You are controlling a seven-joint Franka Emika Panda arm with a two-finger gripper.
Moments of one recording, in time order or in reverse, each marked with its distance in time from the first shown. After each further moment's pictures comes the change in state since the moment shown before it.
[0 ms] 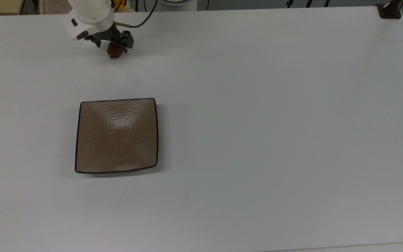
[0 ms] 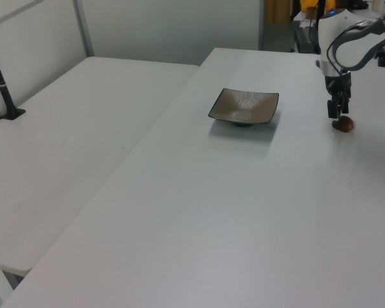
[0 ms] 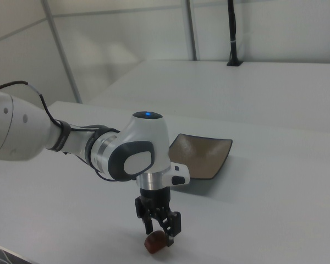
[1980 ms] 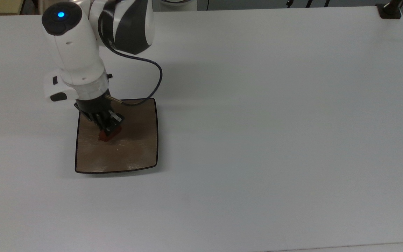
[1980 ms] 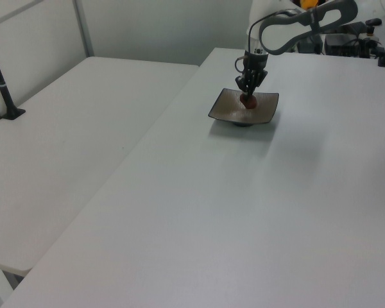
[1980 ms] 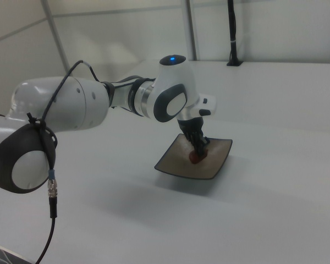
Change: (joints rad) arm -0.061 0.525 0.214 0.843 0.122 0.062 0.386
